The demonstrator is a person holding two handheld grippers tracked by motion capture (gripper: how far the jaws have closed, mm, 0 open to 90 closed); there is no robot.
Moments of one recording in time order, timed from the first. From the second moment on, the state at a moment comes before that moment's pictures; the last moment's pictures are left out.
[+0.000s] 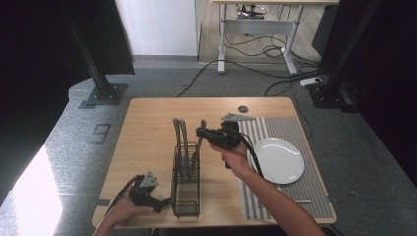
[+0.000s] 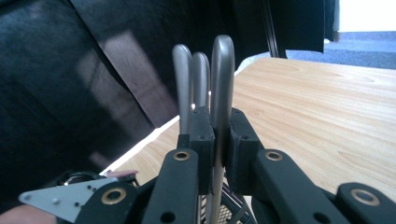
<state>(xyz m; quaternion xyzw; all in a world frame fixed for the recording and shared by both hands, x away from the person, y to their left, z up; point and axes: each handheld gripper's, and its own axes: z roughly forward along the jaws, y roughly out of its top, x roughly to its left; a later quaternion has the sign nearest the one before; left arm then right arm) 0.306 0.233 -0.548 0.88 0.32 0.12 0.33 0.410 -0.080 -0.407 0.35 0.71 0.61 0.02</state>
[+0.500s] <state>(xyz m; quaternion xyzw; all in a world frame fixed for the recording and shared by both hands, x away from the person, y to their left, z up) 0.306 0.233 -0.548 0.88 0.32 0.12 0.33 0.391 -0.127 -0.360 0.33 0.66 0.67 0.05</state>
